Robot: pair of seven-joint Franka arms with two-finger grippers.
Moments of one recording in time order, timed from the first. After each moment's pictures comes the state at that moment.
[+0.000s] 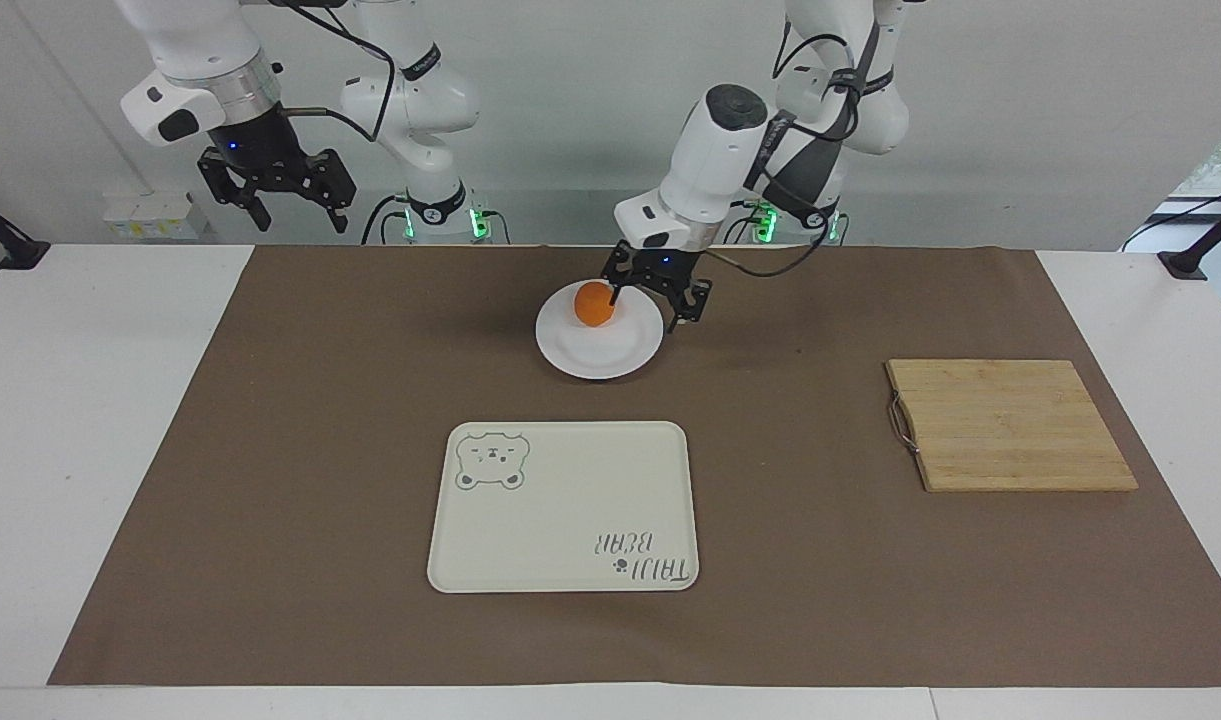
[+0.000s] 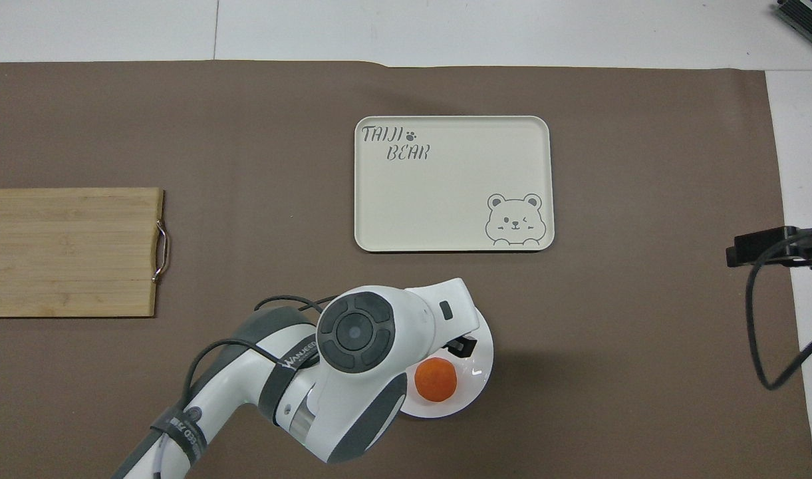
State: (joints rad) left arm -0.67 0.03 0.04 -1.95 -0.20 2.18 -0.10; right arm 0.07 -0.12 -0.07 -1.62 0.00 1.49 0.05
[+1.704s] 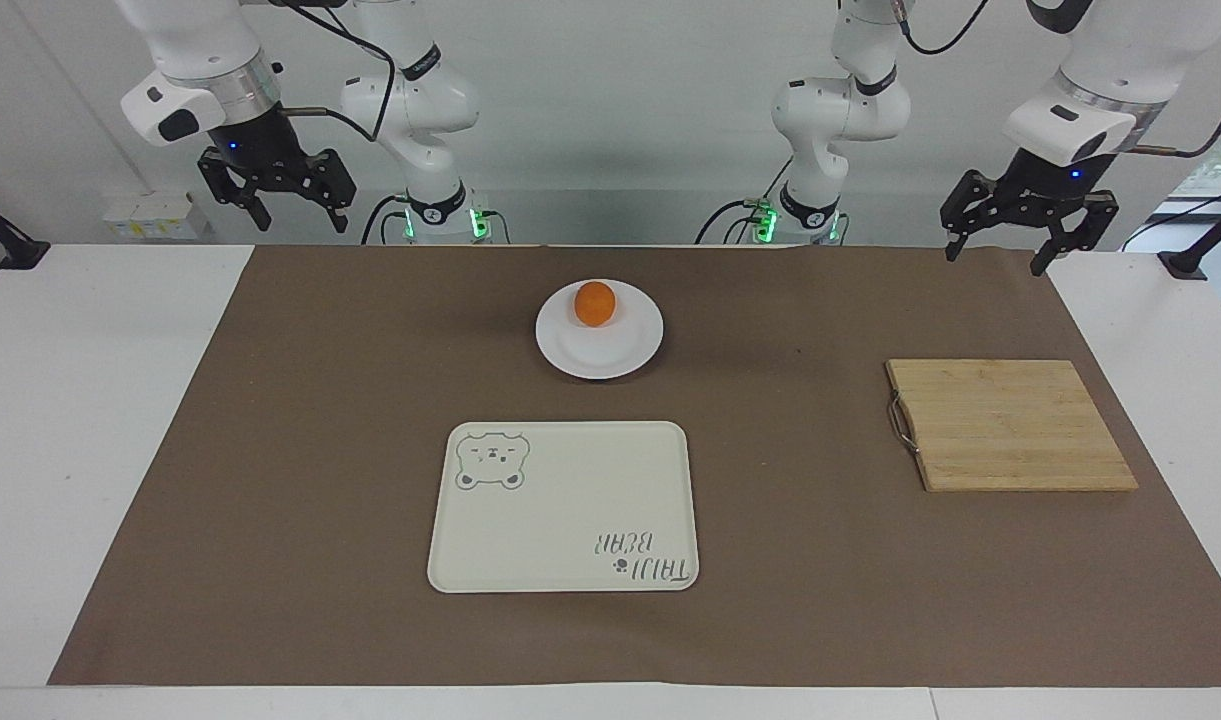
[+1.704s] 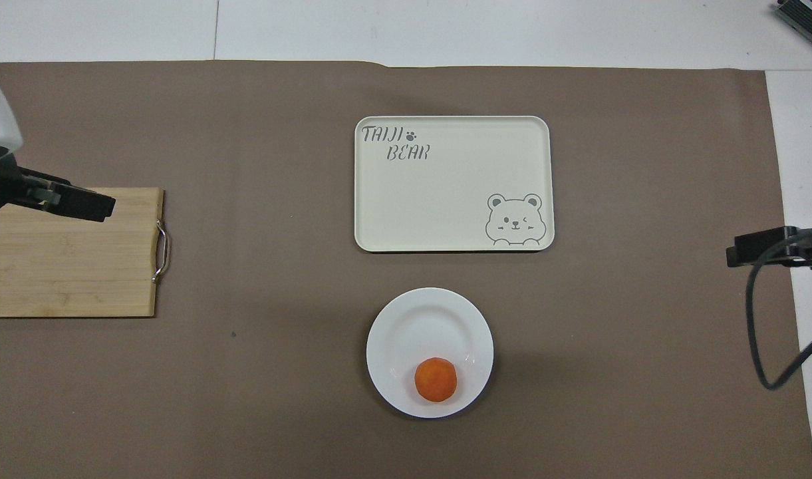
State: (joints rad) left arm -0.12 0.06 0.04 -1.38 -0.01 1.51 0.23; right arm 0.07 -0.12 -0.07 -1.62 0.00 1.49 0.05
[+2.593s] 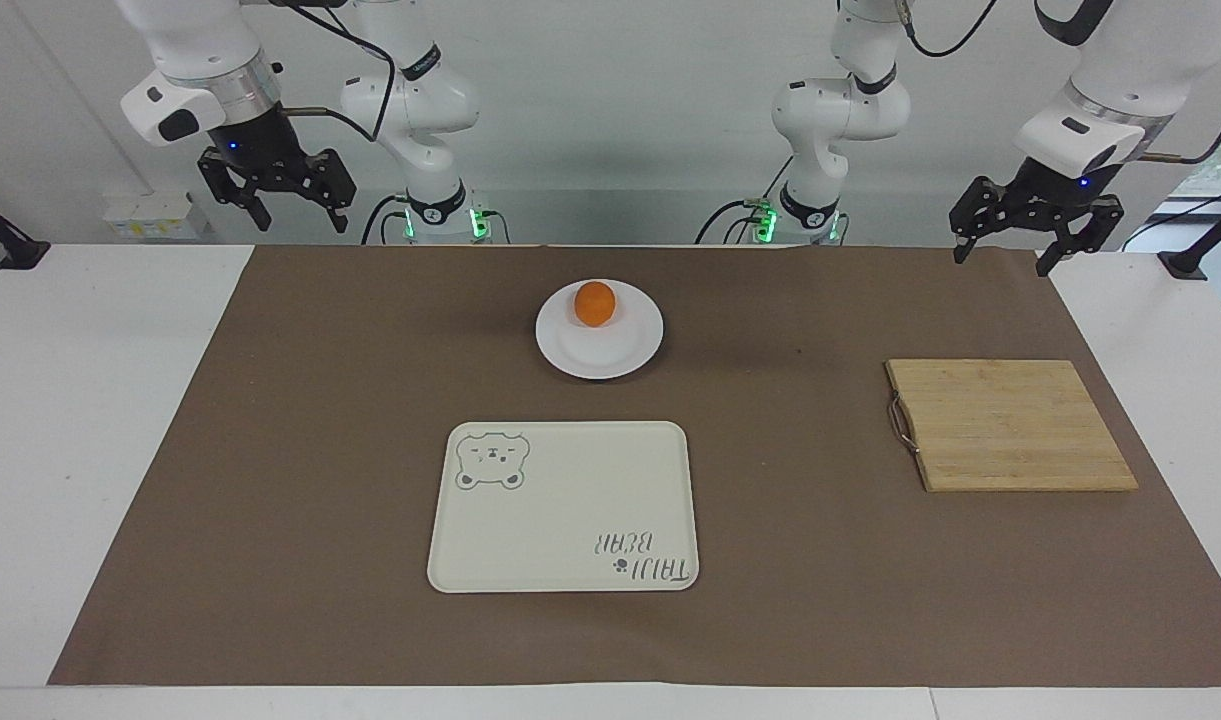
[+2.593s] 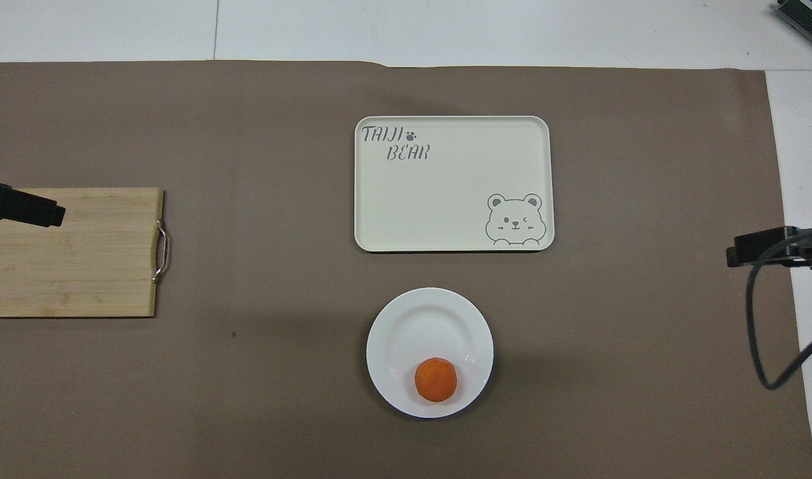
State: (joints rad) left arm -0.09 0.01 0.03 -1.47 -0.01 1.52 0.23; right arm 0.07 -0.12 -0.07 -1.62 0.00 1.49 0.05
